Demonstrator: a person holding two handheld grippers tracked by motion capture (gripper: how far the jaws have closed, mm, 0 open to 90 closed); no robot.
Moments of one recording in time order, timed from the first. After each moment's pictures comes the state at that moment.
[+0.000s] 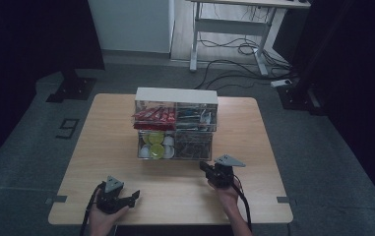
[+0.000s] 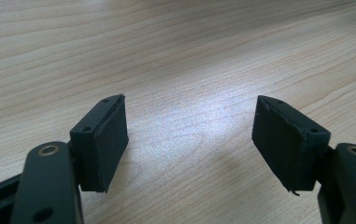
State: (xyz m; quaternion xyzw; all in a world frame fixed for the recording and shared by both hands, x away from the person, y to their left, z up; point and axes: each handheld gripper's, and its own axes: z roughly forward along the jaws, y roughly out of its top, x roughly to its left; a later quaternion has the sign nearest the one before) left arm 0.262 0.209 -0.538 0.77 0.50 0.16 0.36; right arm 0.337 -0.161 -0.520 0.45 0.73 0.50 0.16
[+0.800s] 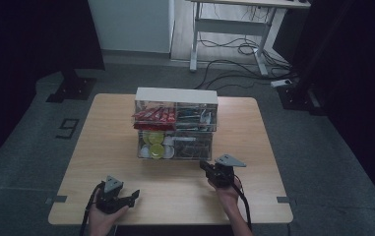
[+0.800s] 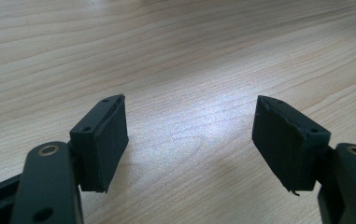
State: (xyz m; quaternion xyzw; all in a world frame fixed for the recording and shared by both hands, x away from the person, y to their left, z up) left arm 0.261 0.209 -0.535 0.77 0.50 0.16 0.37; right arm 0.334 -0.161 -0.512 0.44 0.72 0.51 0.17
